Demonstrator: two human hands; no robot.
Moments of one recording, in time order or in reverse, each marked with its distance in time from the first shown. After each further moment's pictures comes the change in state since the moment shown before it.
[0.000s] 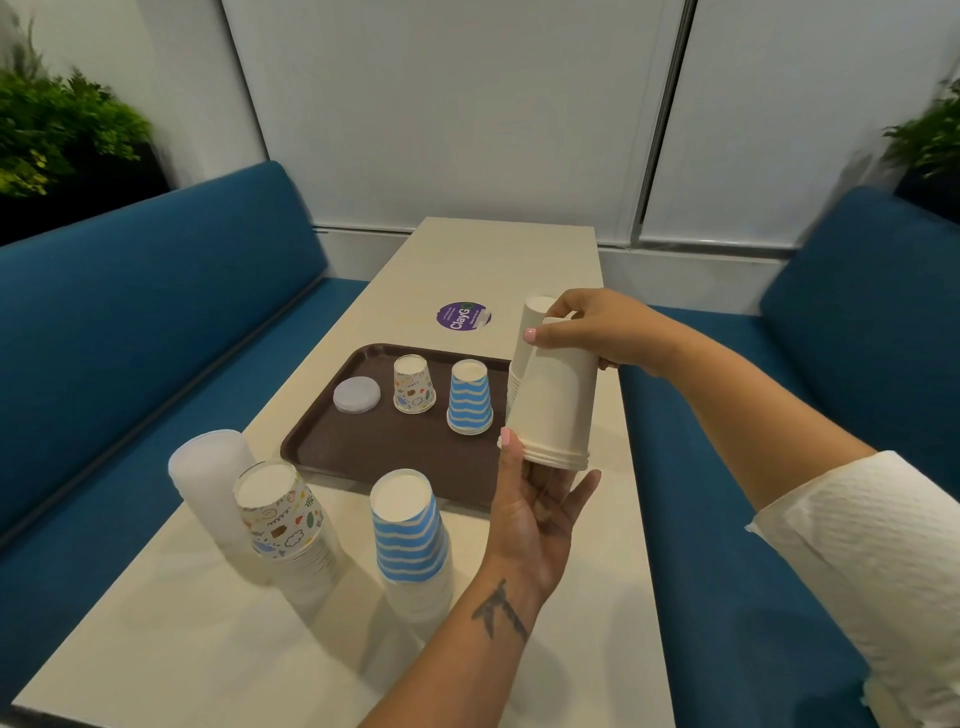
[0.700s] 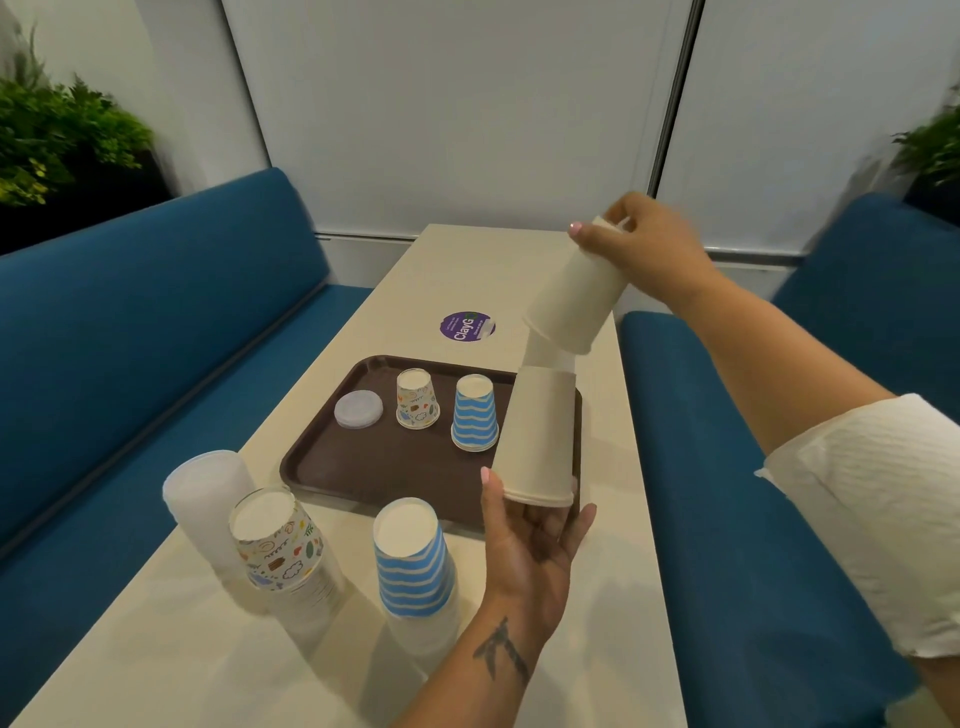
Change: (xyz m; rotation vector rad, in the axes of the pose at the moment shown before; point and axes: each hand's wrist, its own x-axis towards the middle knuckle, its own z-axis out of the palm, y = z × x) left_hand 0.009 0.002 -0.012 -0.055 0.141 -0.007; right_hand 0.048 -0.011 -0.050 0.007 0.498 -0.096
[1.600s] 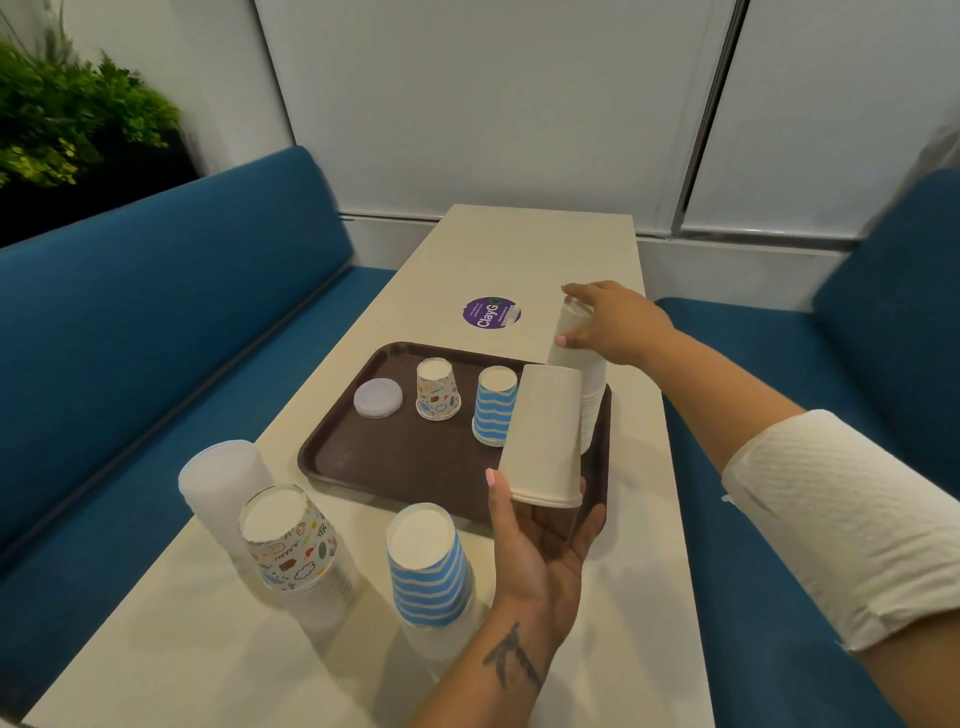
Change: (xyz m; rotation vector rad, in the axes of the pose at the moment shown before) left_hand 0.011 0.006 -0.004 -0.041 0.071 0.038; right_hand 0.008 0.048 0.088 -0.481 -0.386 -0.048
